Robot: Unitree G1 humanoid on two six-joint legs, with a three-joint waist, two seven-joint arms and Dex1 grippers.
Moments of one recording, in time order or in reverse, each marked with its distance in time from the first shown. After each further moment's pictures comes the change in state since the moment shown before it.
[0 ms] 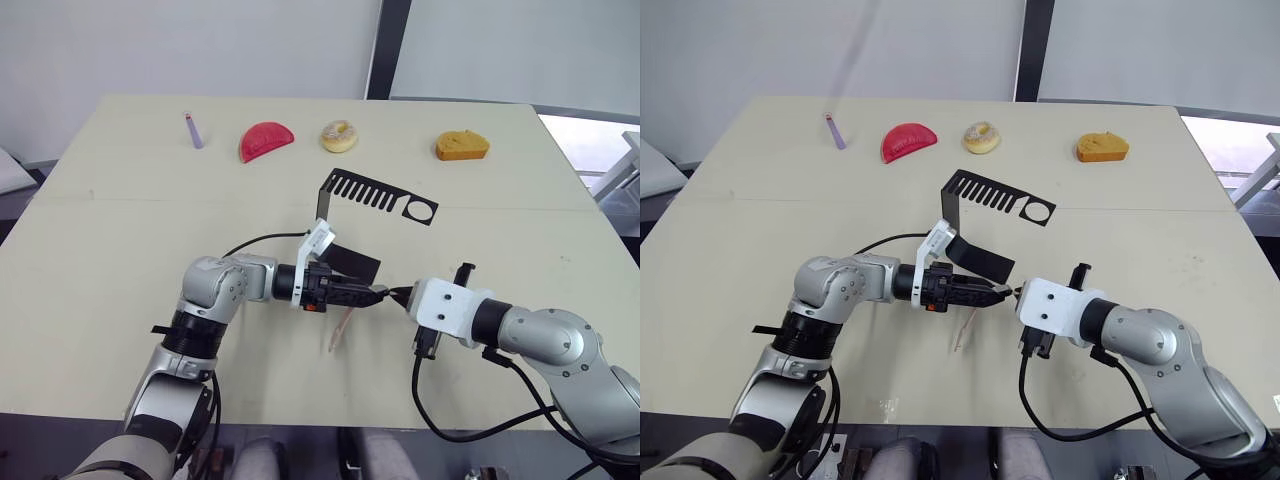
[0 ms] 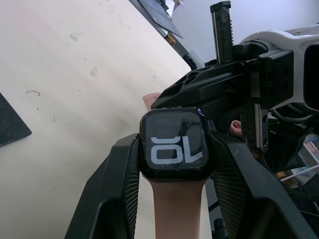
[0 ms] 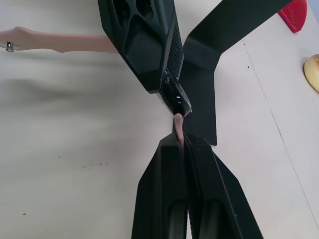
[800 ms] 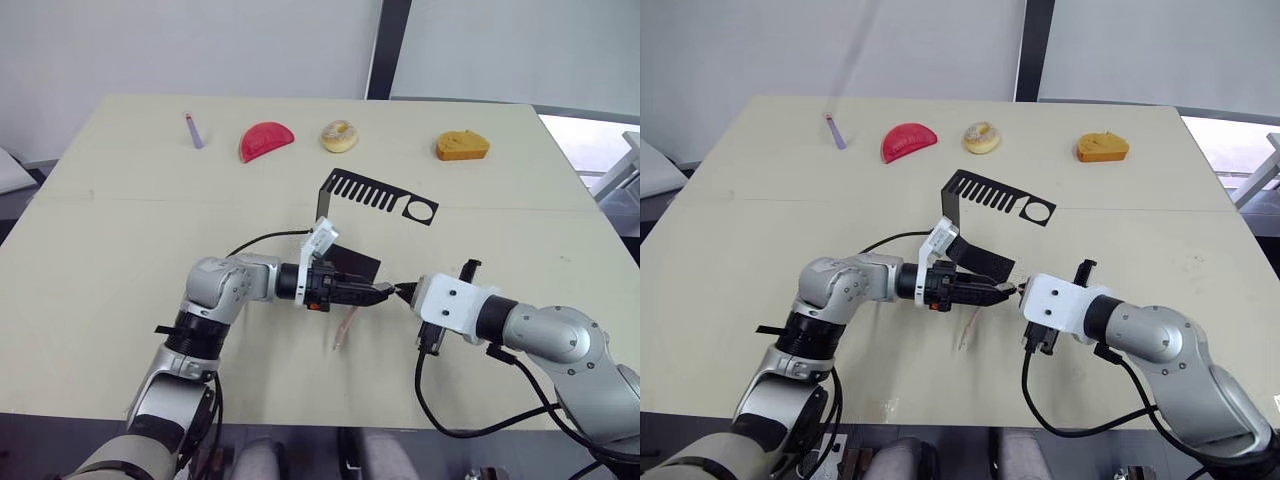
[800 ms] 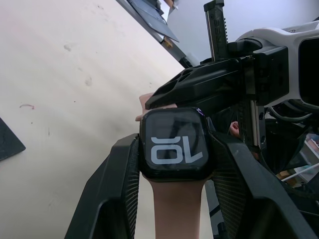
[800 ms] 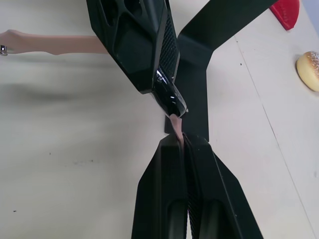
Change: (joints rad) left arm 0.000 -0.005 -0.010 0.006 0.000 -0.053 -0.007; right arm -0.003 -0.012 -0.029 -0.008 0.002 0.010 0.000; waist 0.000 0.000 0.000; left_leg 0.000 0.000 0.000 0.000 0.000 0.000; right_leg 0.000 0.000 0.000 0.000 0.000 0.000
